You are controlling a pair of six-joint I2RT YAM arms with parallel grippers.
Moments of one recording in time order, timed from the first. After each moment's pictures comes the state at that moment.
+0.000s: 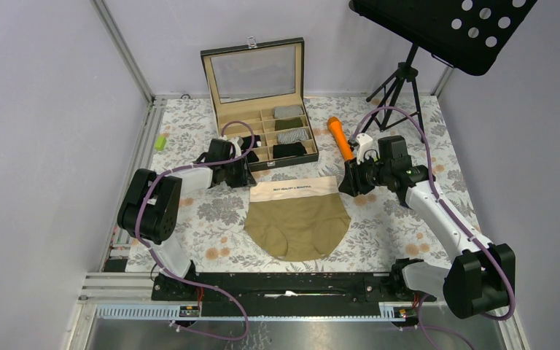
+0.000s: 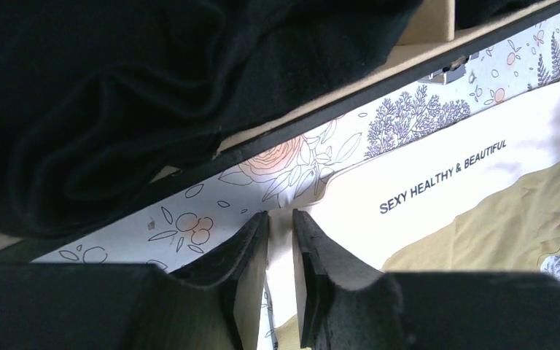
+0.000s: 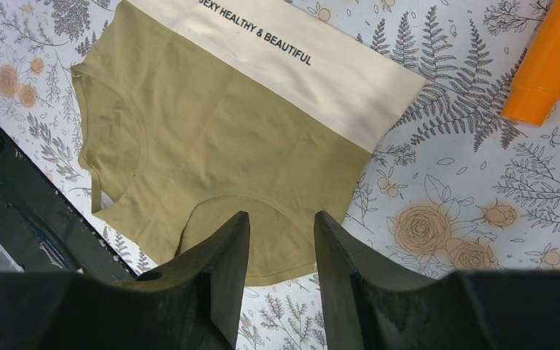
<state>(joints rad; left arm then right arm) -0.28 1.73 0.87 -0.05 0.33 -0.42 0.26 1.20 0.87 -0.53 -0.52 -0.10</state>
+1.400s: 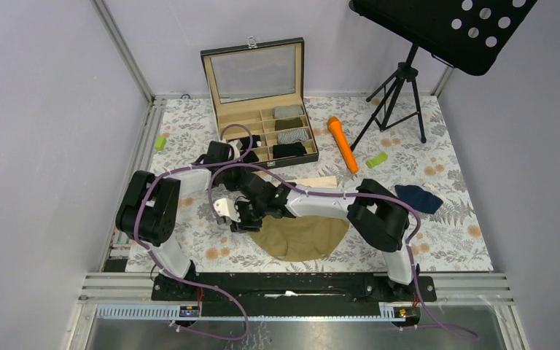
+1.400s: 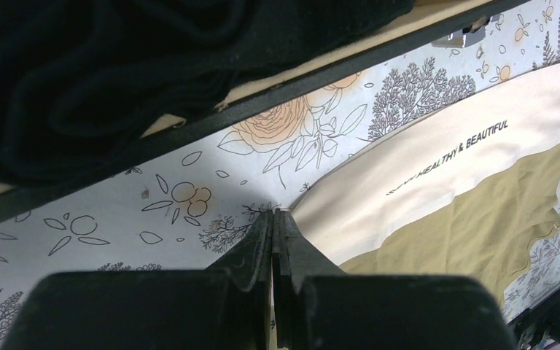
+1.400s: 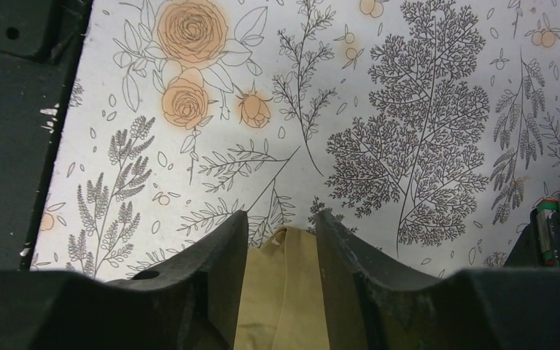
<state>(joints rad) -0.27 1.70 0.85 -0.08 0.36 -0.43 1.10 1.99 1.36 -0.22 -0.45 -0.62</state>
